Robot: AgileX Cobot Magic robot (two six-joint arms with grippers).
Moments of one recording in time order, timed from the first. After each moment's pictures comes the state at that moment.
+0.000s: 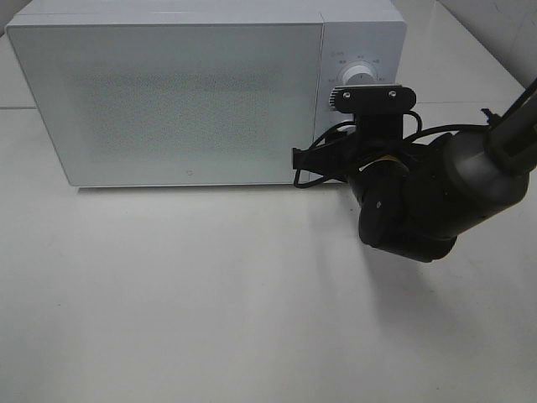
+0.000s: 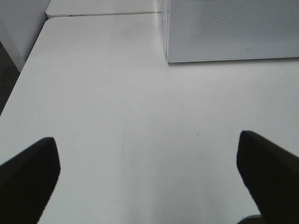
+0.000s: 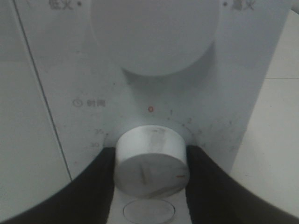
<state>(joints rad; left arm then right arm) 0.06 0.00 -0.52 -0.08 1.07 0.11 0.62 2.05 -0.82 0.76 -1.03 -0.32</state>
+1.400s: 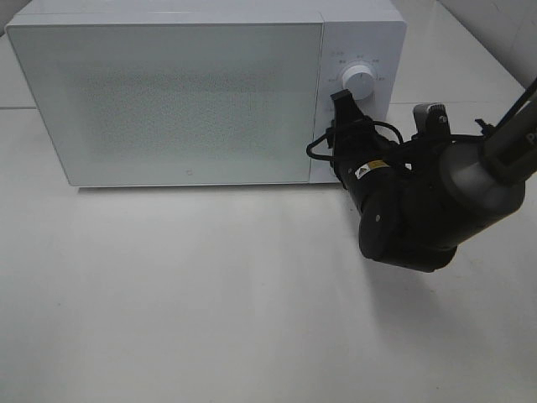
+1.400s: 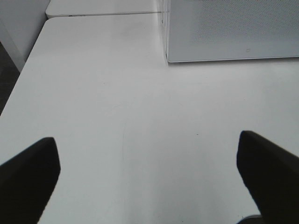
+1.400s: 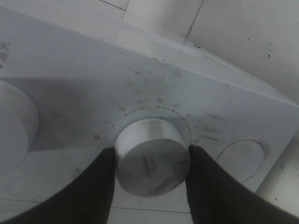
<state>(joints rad) 0.06 0.00 -0.52 -0.08 1.07 0.11 0.63 2.06 -0.80 0.72 -1.11 0.95</state>
